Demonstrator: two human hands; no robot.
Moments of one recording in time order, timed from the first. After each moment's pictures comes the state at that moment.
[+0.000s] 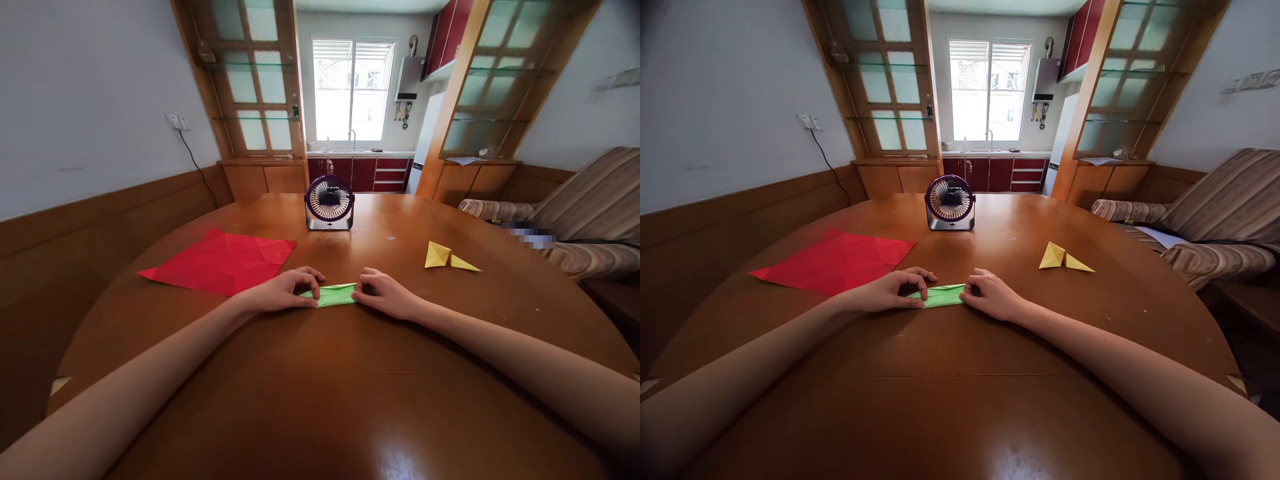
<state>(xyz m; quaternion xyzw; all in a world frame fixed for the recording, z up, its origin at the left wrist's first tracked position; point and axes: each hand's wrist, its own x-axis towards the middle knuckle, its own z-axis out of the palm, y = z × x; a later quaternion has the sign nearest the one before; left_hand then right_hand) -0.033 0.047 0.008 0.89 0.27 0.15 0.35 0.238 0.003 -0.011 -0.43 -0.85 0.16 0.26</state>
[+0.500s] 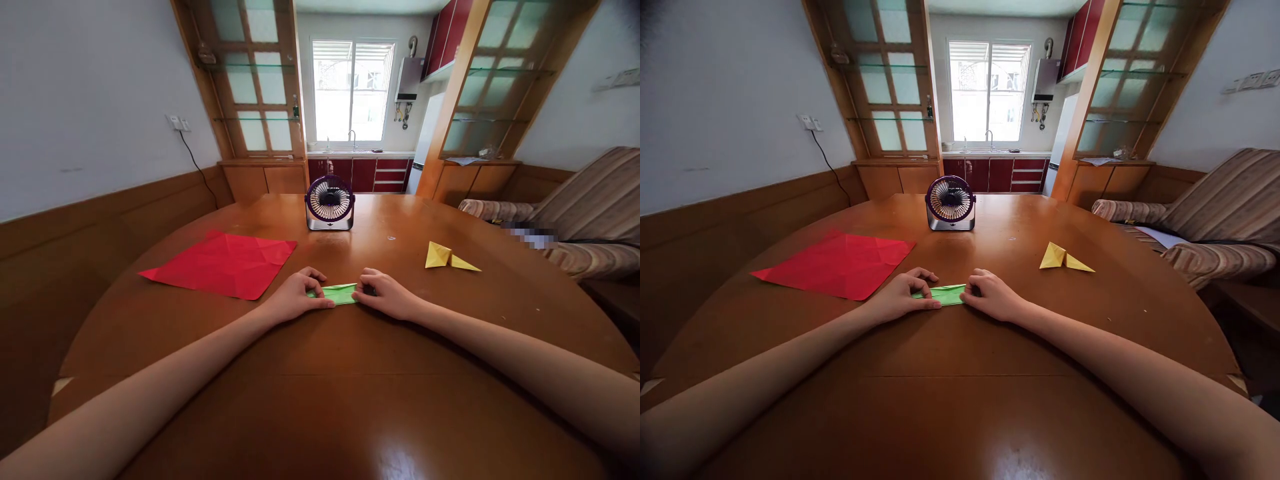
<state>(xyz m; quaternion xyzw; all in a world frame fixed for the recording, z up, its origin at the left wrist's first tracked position) -0.006 0.030 -0.011 0.82 0.39 0.28 0.32 0.235 0.002 -0.011 -0.43 -0.85 0.15 0.26</state>
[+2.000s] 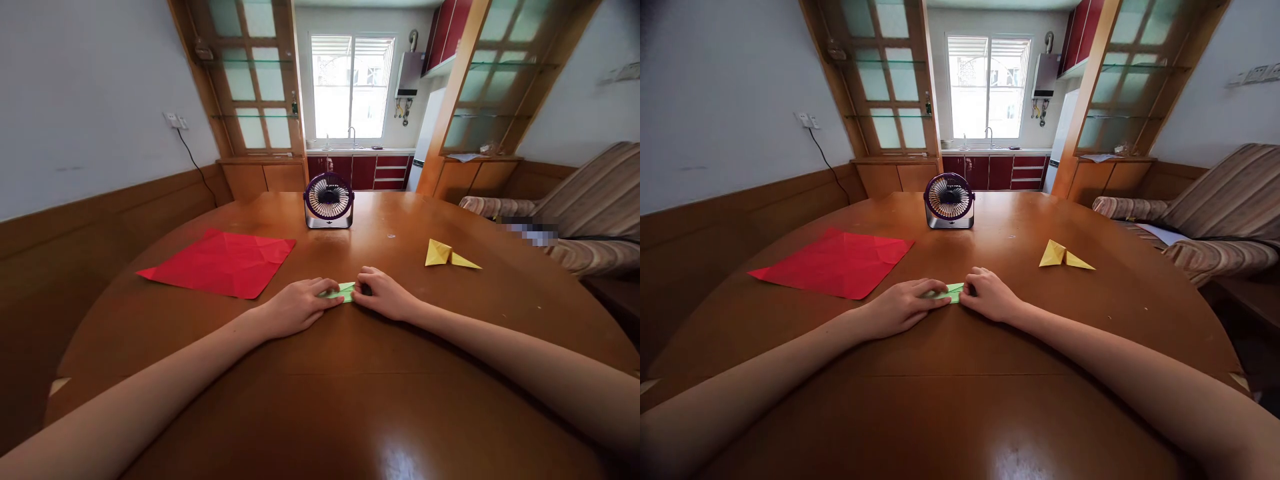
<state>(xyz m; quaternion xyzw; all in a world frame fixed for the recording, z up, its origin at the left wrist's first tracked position) -0.009 0.016 -0.003 0.98 0.15 0.15 -0.04 0.229 0.000 -0.009 -0.46 -0.84 0.13 0.25</state>
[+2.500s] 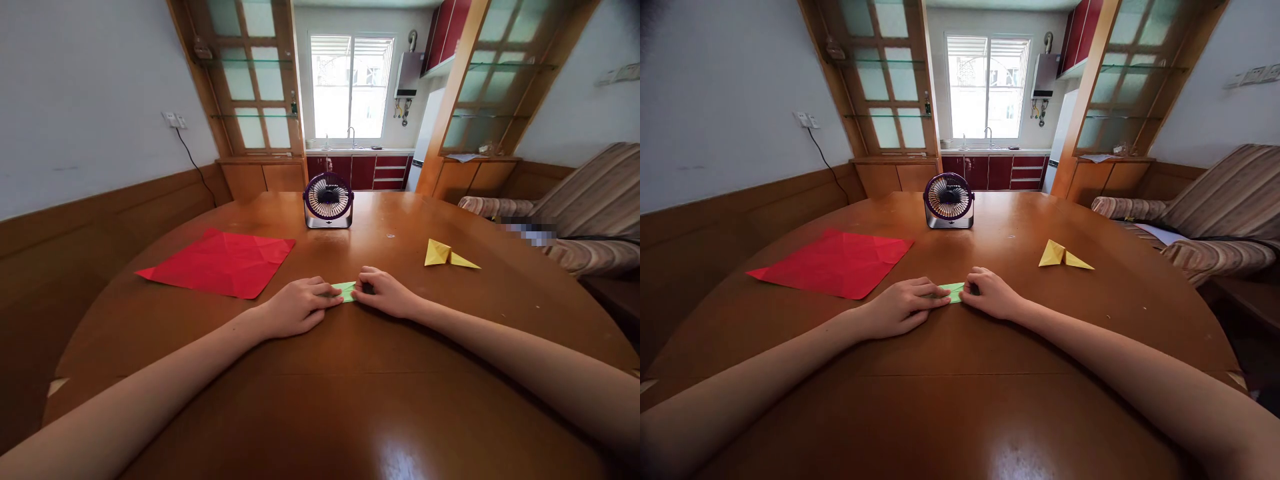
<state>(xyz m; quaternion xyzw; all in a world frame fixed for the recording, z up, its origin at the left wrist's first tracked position) -0.009 0.014 0.003 0.98 0.15 0.15 0.01 0.236 0.004 -0.012 -0.42 -0.85 0.15 0.28</state>
